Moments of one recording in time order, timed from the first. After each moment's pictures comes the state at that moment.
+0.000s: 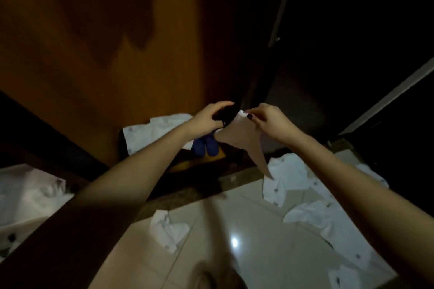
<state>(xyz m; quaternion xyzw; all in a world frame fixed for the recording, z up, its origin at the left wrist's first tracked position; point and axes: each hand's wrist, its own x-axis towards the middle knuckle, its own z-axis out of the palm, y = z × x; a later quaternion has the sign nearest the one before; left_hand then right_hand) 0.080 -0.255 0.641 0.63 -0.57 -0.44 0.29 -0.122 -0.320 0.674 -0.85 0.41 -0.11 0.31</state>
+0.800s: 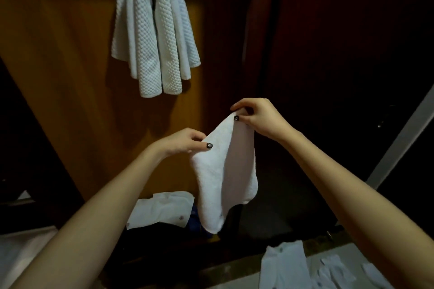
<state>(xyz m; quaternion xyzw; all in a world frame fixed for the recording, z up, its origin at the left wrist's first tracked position) 0.057 -0.213 0.894 0.65 -0.59 -0.36 0.31 -0.155 -0.329 0.949 -0.89 0.25 -0.30 0.22</state>
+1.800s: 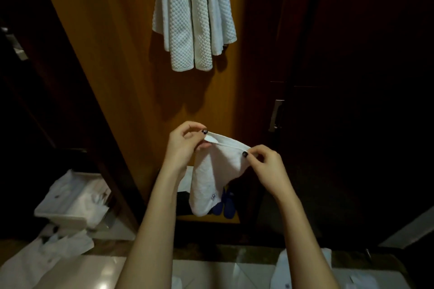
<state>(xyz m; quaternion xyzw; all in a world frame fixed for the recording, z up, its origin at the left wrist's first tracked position) -0.038 -0.161 0.846 0.62 -0.23 -0.22 0.72 -0.190 -0.298 0.803 -0.80 0.27 -0.30 0.44</state>
